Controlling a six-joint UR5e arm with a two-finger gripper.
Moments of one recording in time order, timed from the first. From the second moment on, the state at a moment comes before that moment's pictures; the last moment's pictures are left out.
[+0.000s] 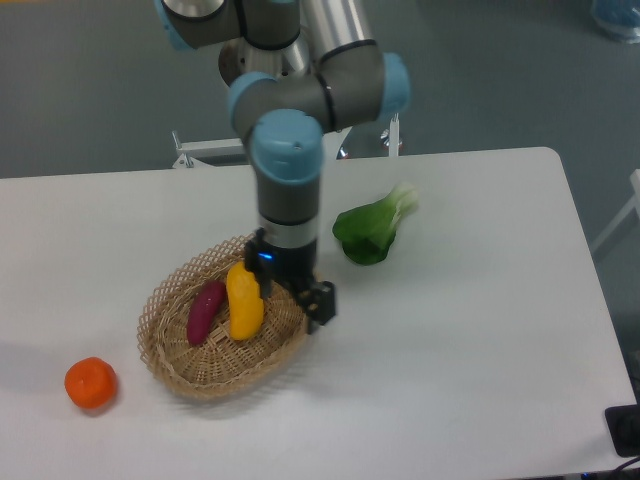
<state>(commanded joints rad) 2.40 -1.87 -1.75 -0.80 1.44 1.03</state>
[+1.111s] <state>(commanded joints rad) 2.63 -2.01 -1.45 -1.19 1.48 1.19</state>
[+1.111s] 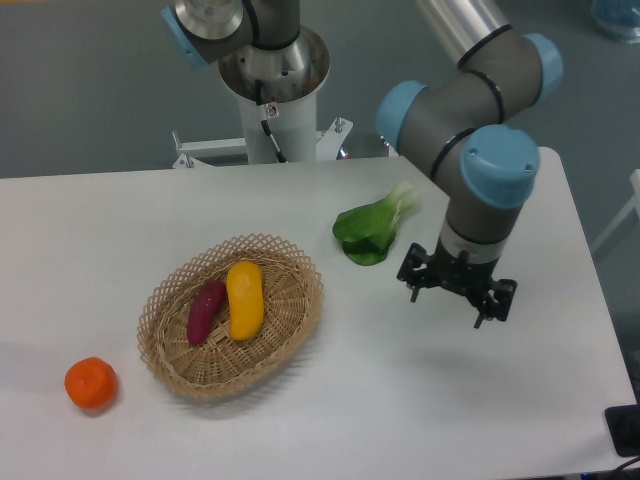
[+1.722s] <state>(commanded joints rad) 2.63 -2.01 -1.49 -1.16 1.55 1.25</state>
